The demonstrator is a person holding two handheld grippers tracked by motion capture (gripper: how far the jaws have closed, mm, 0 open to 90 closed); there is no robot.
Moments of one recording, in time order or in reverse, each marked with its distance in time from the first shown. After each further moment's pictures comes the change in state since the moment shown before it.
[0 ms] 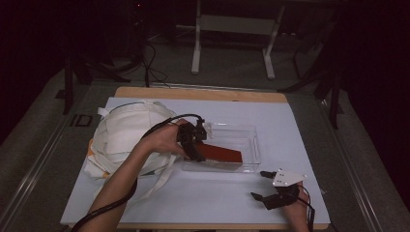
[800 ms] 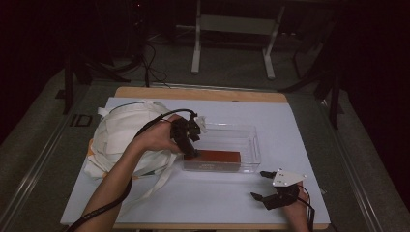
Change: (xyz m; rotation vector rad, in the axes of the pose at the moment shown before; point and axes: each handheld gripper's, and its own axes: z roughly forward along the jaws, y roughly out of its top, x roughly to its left) left arm -0.002 -0.013 -0.024 -0.062 0.062 -0.032; right arm 0.000 0.000 0.000 0.002 -0.002 0.000
